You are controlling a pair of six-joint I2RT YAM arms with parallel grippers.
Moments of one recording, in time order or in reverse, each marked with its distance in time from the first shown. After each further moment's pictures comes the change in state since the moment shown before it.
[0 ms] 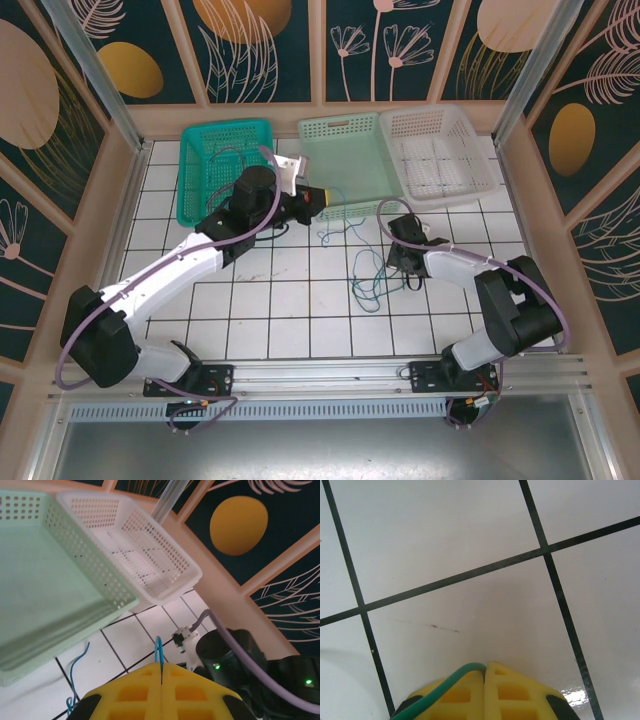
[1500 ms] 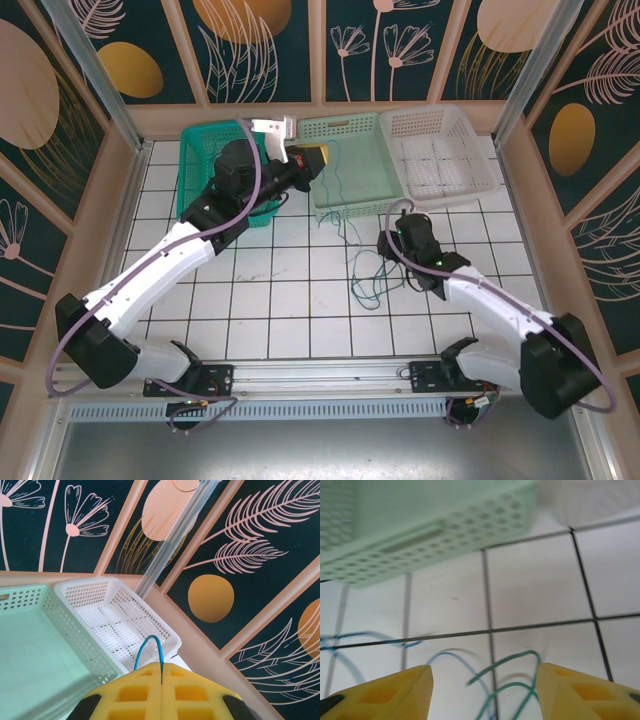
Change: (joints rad) left arm 0.000 0.003 0.220 0.007 -0.097 -0.021; right arm 0.116 -0.379 -0.054 0.085 -0.015 -0.128
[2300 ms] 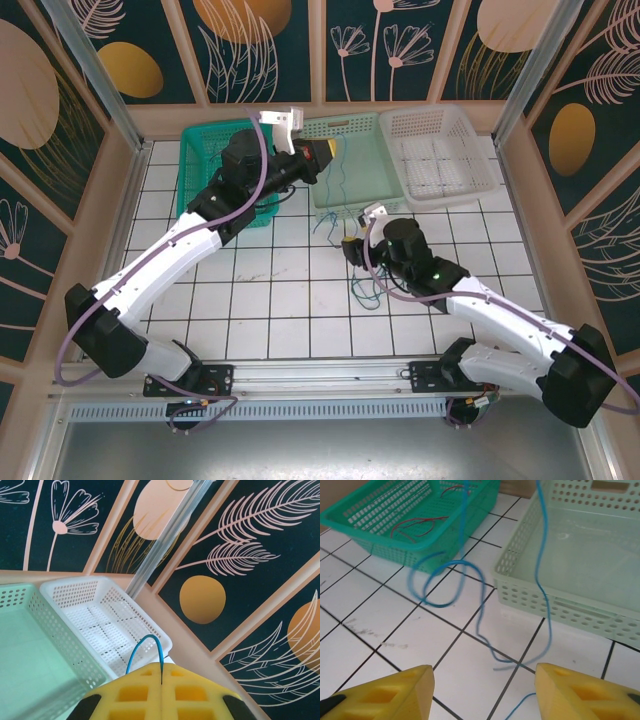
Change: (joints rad) left arm 0.000 0.066 0.085 -0.013 0.038 -0.034; right arm 0.217 -0.070 0.058 0.121 -0.158 -0.385
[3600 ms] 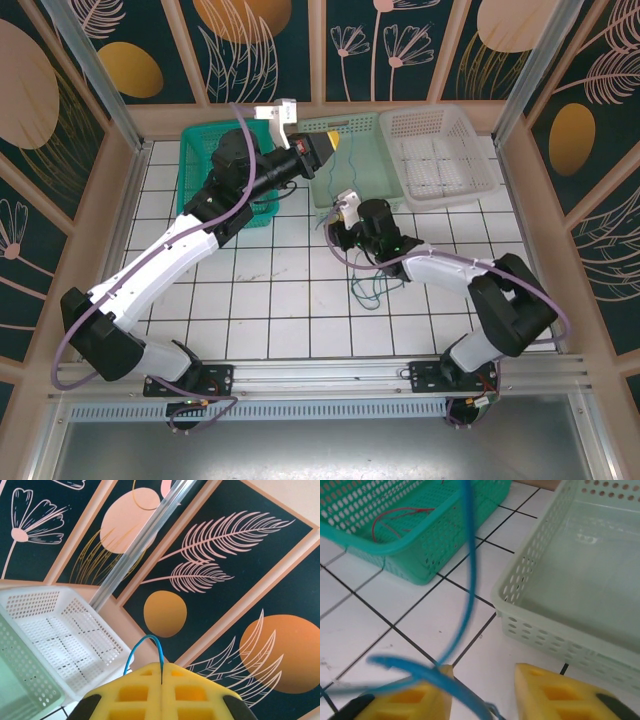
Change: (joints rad) left arm 0.000 -0.023 -0.005 0.113 0.068 -0.132; right arm -0.092 0.485 0.102 0.372 -0.131 -0.077
